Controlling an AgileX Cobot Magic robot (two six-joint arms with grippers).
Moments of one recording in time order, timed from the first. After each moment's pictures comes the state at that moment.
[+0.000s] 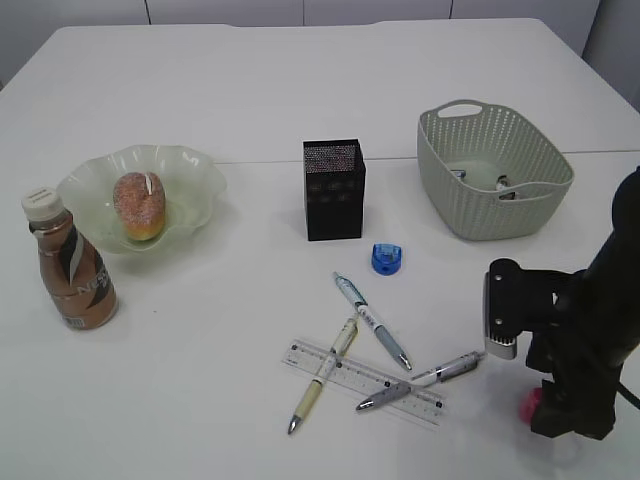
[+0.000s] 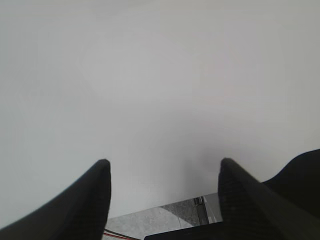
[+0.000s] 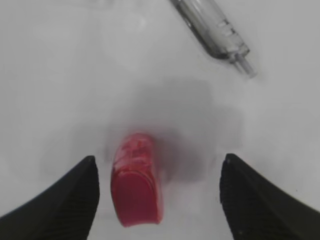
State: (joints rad) left arm -0.21 0.86 -0.81 0.08 1.24 -0.07; right arm 0.17 1.77 -0.82 0.17 0.65 -1.22
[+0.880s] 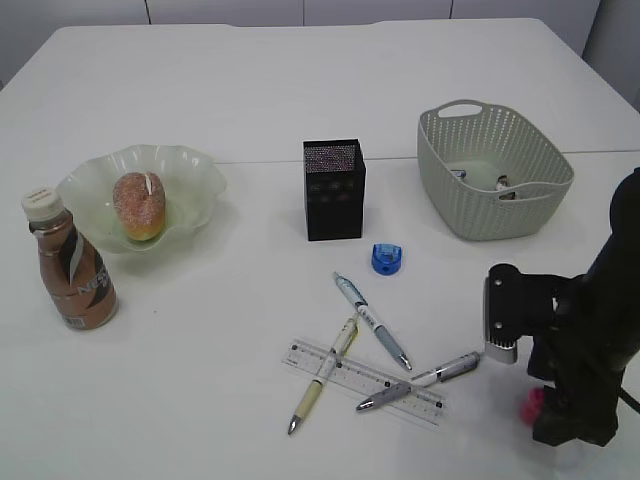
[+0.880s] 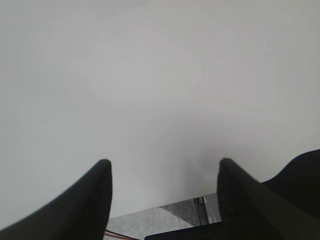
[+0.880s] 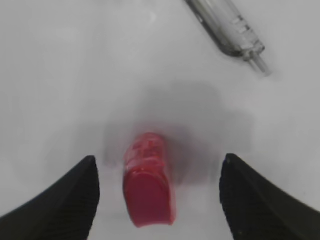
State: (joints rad) left arm -0.21 0.86 -0.81 0.08 1.24 -0.07; right arm 0.17 1.78 -0.82 0.18 0.67 -1.22
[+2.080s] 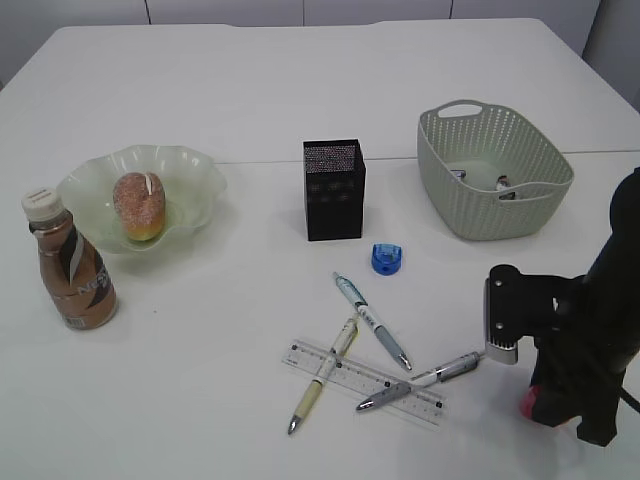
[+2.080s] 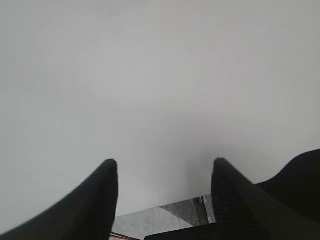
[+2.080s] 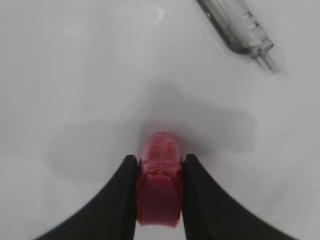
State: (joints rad) left arm -0.21 0.86 -0.81 0.08 1.24 -0.07; right arm 0.17 1.78 -0.82 0.18 0.68 -1.22
